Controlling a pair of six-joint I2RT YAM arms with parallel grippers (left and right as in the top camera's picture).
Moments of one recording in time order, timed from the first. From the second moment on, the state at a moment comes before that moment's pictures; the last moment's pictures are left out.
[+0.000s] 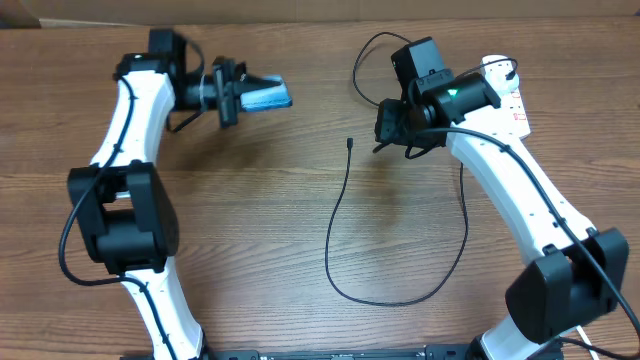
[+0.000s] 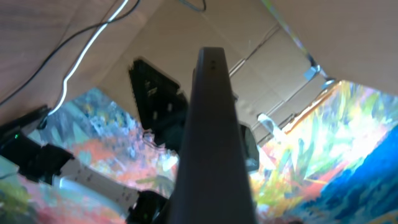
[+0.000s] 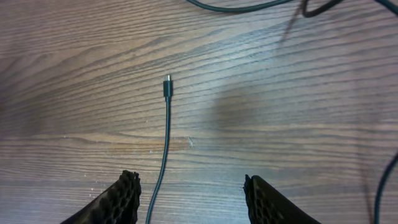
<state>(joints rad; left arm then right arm) 0.06 2.15 1.83 -1.21 1.54 -0.77 0.37 1.80 1.63 -1.03 -0.02 0.47</state>
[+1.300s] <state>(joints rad) 0.06 2.11 1.83 -1.53 1.37 -0.05 0.40 2.12 1.63 -0.72 -0.11 0.41</state>
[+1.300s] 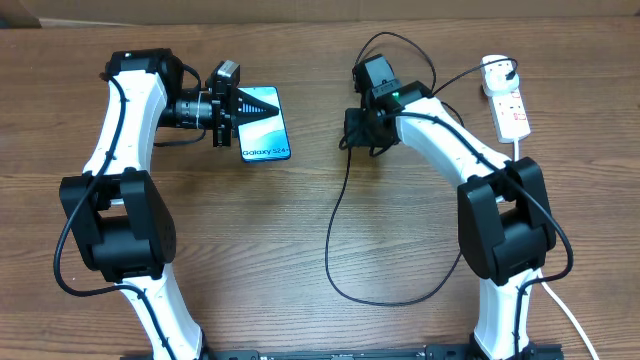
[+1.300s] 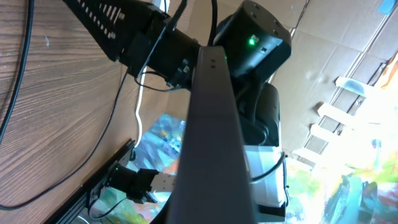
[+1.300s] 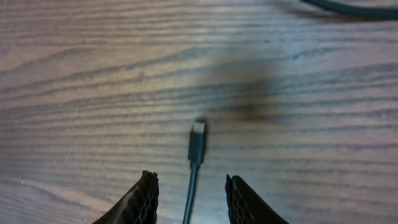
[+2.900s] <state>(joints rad) 0.06 2.11 1.83 -1.53 1.37 -0.05 0.40 2.22 1.63 -0.69 -0.16 0.38</state>
